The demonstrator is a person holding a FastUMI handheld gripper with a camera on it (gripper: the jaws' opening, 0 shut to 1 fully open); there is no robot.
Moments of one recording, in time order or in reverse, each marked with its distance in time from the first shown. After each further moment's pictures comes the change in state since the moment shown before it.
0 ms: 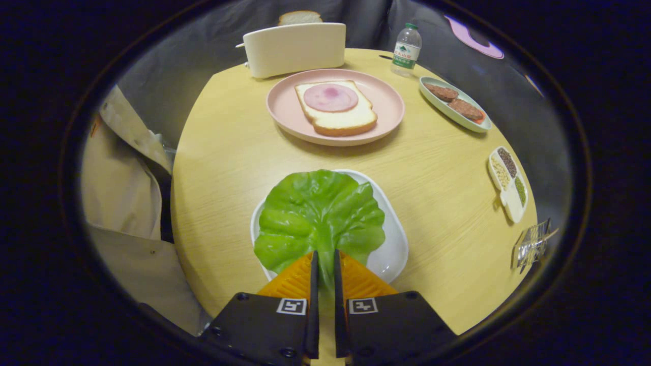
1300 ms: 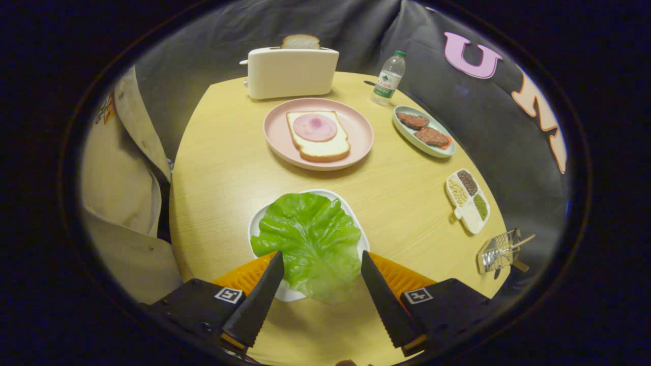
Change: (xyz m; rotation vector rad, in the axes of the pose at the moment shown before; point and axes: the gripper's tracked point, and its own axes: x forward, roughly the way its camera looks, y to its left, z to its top) arm -0.041 -0.022 0.011 -0.069 -0.116 -0.126
